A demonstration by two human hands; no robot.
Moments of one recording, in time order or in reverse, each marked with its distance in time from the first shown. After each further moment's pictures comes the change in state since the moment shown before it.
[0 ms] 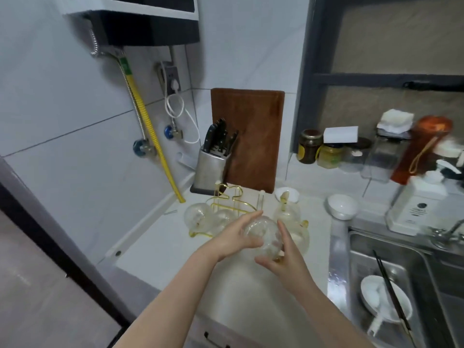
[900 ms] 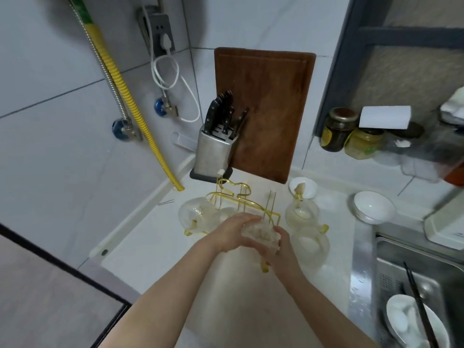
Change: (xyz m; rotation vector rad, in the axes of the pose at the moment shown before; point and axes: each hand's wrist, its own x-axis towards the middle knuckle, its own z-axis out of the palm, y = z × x) left_hand 0.105 -0.068 -0.041 0.451 -0.034 -0.136; right_hand 0.110 0.049 0.033 0.035 0.001 0.332
